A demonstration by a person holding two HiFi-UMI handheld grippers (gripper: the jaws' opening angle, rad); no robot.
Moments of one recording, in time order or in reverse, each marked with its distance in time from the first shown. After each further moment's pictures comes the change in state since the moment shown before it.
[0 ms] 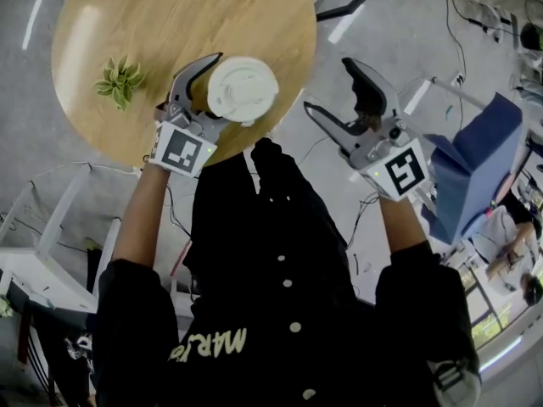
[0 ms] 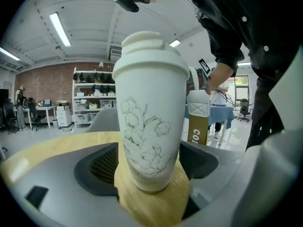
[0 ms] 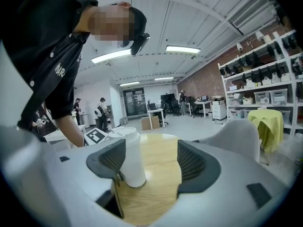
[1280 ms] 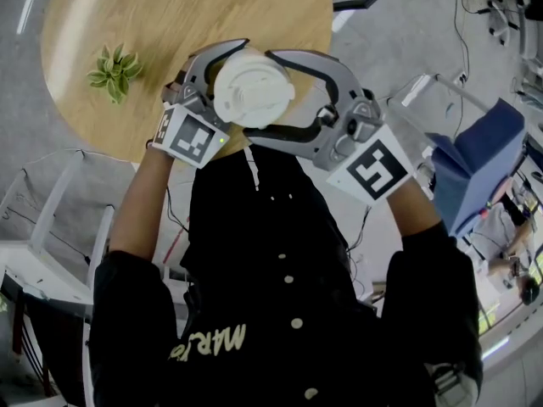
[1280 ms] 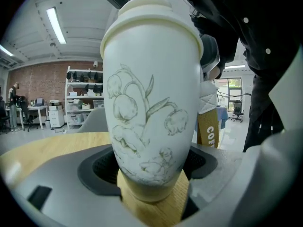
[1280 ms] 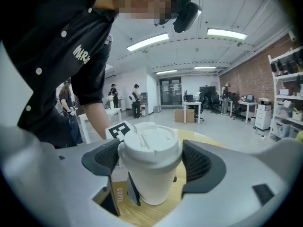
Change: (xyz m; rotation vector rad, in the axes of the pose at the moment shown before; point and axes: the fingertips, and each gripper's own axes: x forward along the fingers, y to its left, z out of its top) left arm 0.021 -0.006 -0.014 0.041 0.039 -0.100; right arm 0.091 0.089 0.000 -0.277 0.095 0.445
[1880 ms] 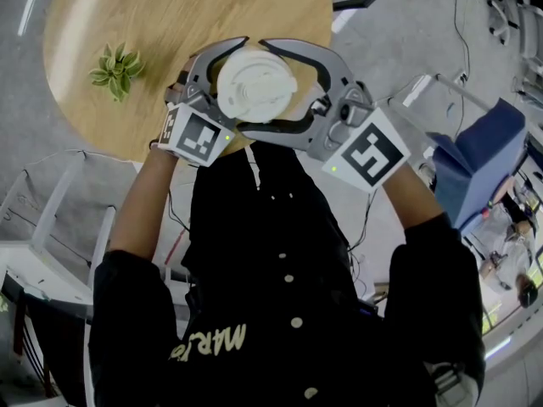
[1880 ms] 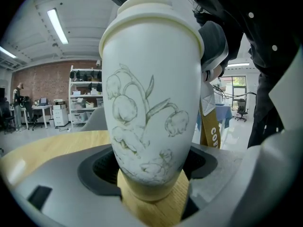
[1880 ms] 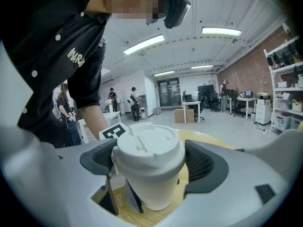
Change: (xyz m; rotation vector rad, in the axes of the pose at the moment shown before) left arm 0.002 0.002 0.000 -0.012 0.026 0.043; right arm 0.010 -0.006 0.000 0.058 -0.030 -0.004
